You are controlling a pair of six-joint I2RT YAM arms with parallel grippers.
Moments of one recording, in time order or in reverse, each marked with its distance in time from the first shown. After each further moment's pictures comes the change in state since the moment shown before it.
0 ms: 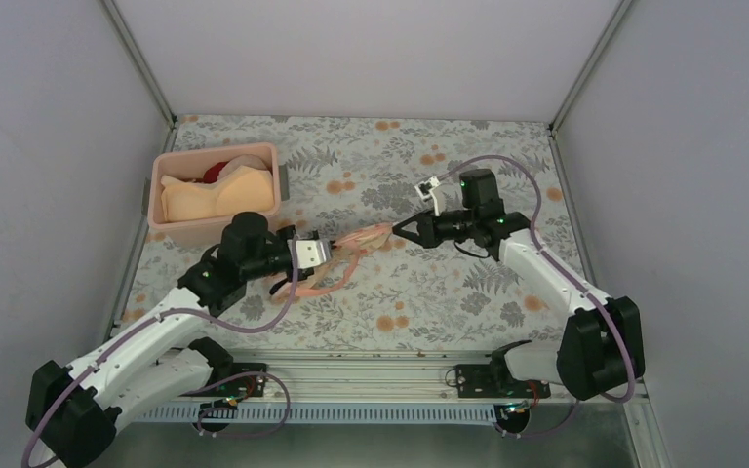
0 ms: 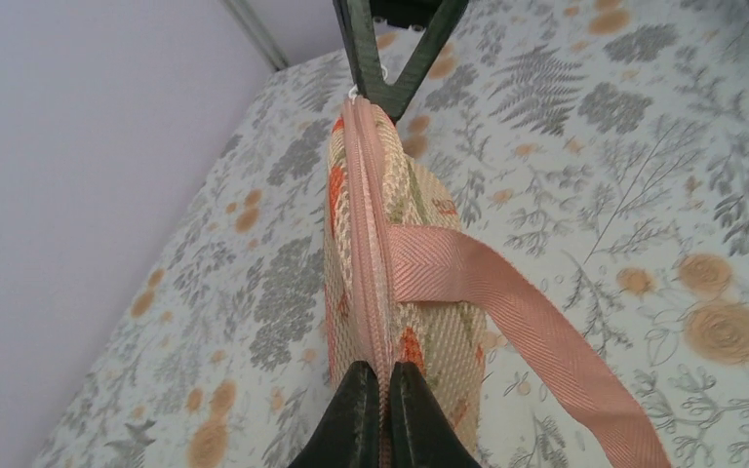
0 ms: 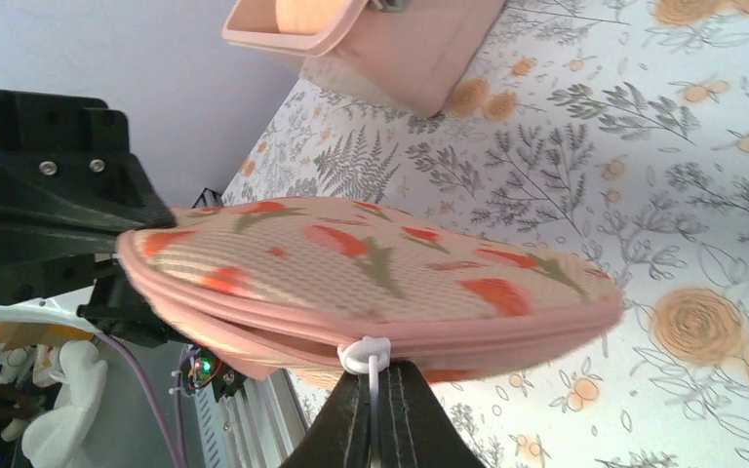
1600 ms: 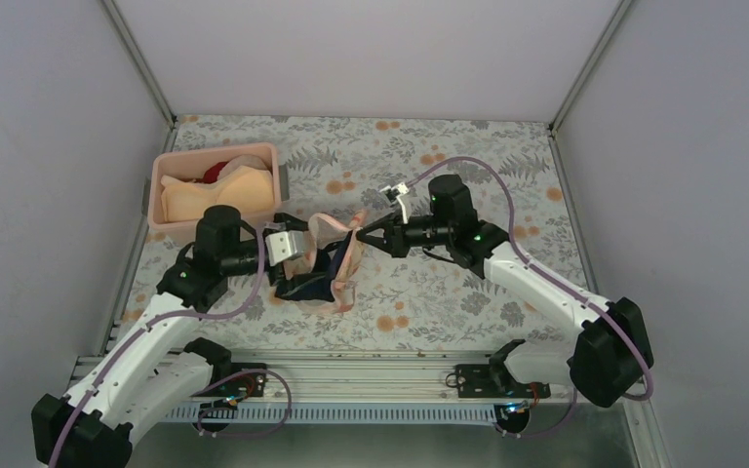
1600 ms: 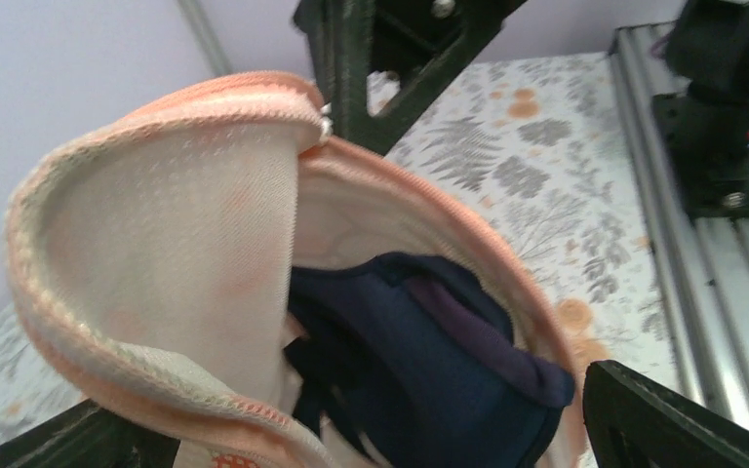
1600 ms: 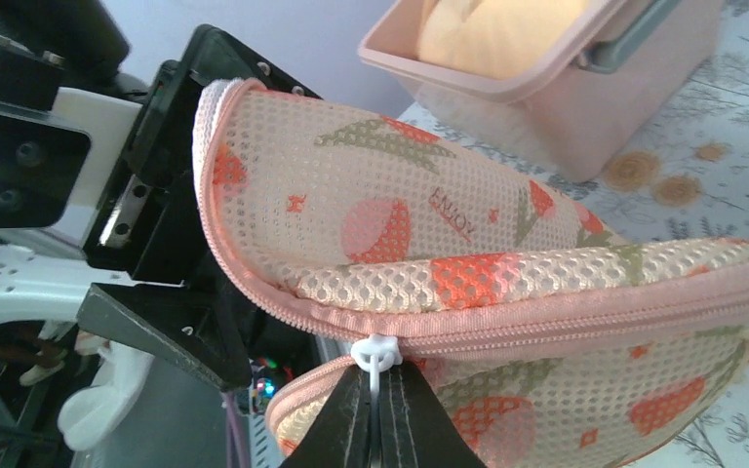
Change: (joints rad) left arm 0.217 -0.082 0.029 -0.174 0.426 -0.124; right arm 0.262 -0.042 -0.016 0.277 0.046 0.185
